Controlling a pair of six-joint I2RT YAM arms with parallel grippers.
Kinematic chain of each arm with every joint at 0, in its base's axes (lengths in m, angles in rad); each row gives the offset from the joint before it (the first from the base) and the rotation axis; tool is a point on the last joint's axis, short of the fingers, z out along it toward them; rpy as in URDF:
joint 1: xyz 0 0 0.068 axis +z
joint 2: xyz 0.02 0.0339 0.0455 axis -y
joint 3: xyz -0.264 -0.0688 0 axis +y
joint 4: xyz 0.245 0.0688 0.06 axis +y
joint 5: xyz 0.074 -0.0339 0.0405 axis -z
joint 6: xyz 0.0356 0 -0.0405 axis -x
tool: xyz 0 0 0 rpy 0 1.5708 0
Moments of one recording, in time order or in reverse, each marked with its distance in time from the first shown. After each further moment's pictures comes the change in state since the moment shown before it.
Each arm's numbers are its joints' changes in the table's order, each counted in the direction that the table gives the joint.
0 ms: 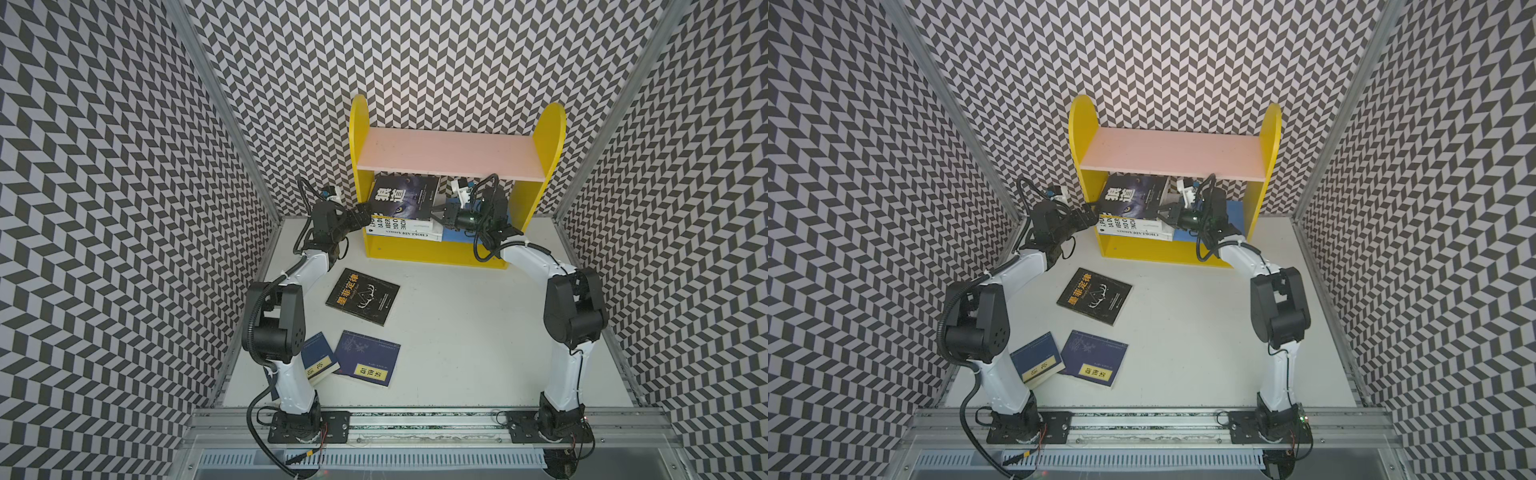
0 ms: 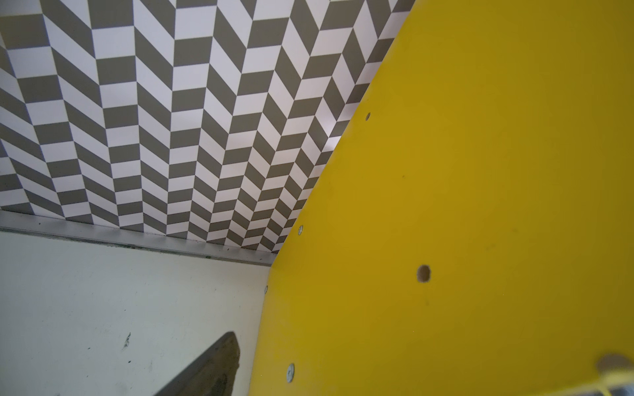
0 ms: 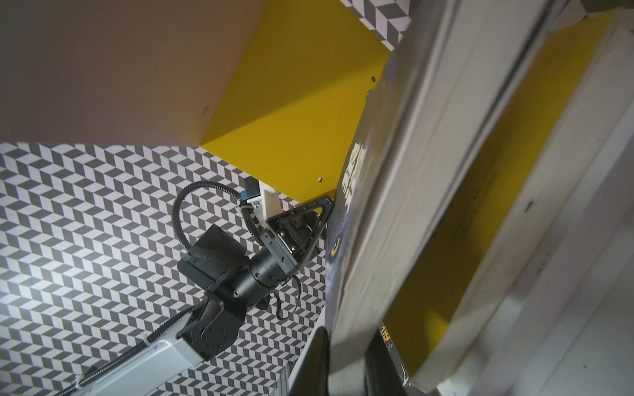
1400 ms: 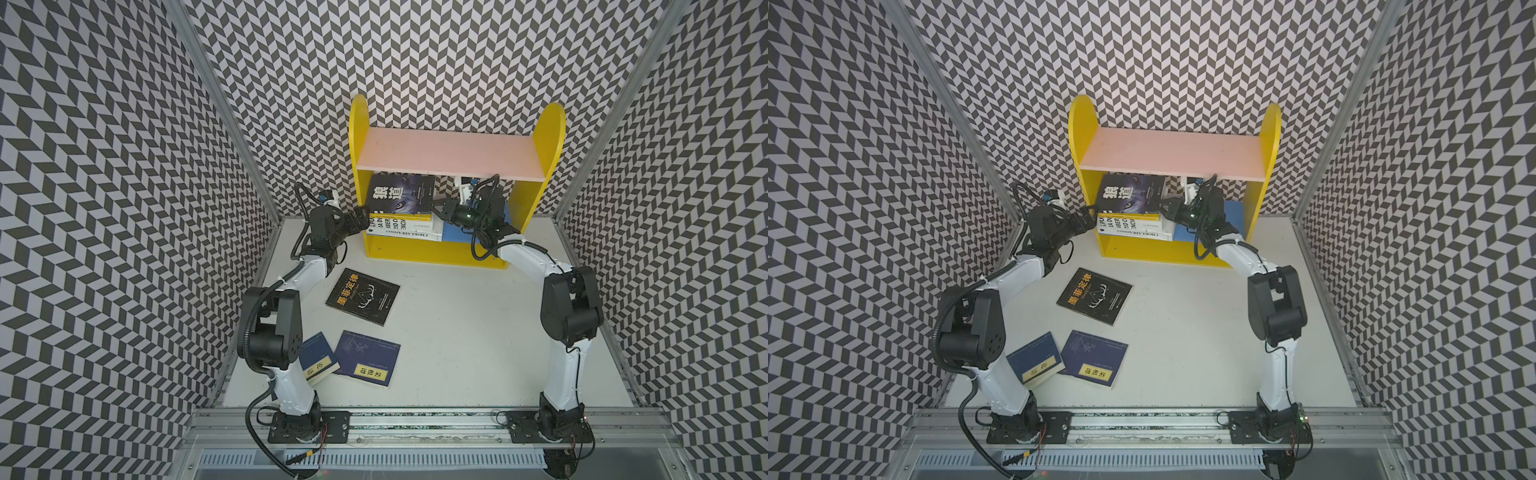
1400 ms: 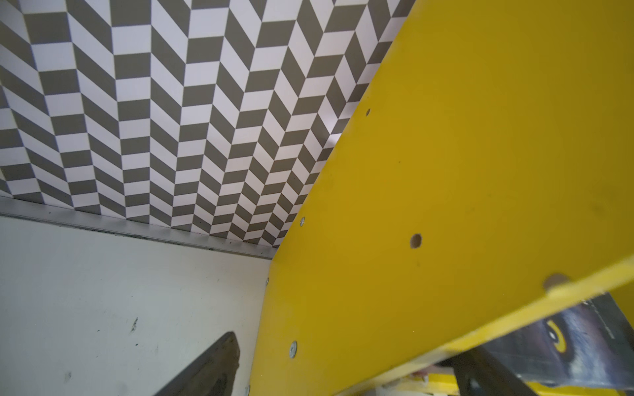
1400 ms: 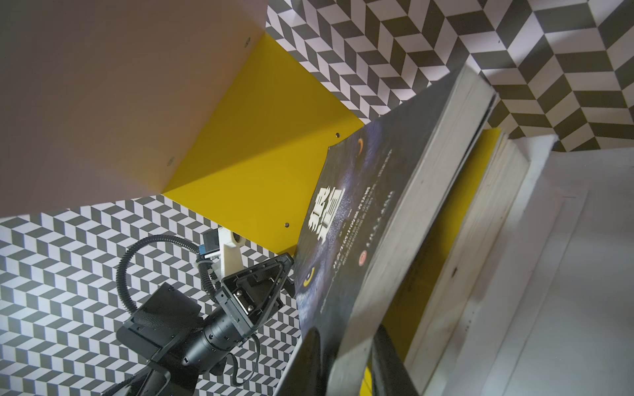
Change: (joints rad) left arm 0.003 0.063 0.087 -0.039 -0.010 0.022; right arm 0.014 -0.034 -0.049 0.012 0.163 0.045
